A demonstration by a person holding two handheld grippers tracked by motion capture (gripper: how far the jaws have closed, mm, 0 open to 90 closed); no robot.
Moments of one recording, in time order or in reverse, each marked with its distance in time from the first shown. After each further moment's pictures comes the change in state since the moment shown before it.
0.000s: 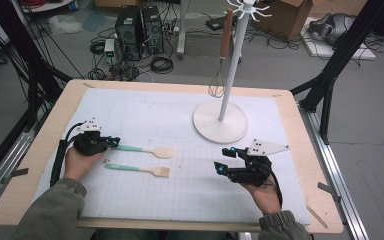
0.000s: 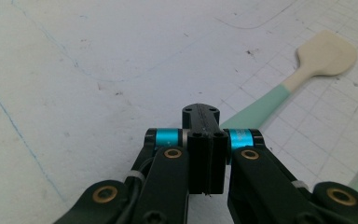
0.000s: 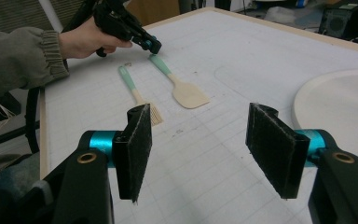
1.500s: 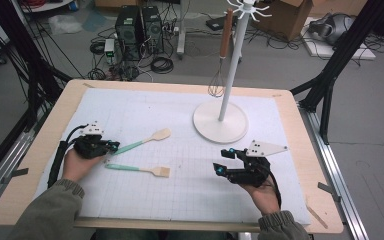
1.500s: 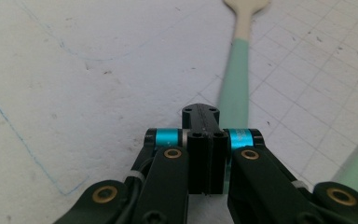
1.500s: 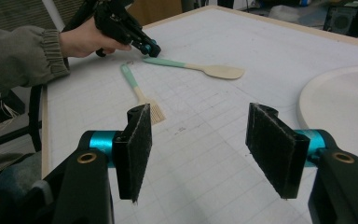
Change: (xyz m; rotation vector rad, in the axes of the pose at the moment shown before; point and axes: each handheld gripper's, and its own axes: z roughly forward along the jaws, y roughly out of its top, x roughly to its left) left arm -0.006 -0.004 -0.001 0.070 -0.010 0.046; right arm 0.000 -0.004 0.003 0.003 0.015 0.008
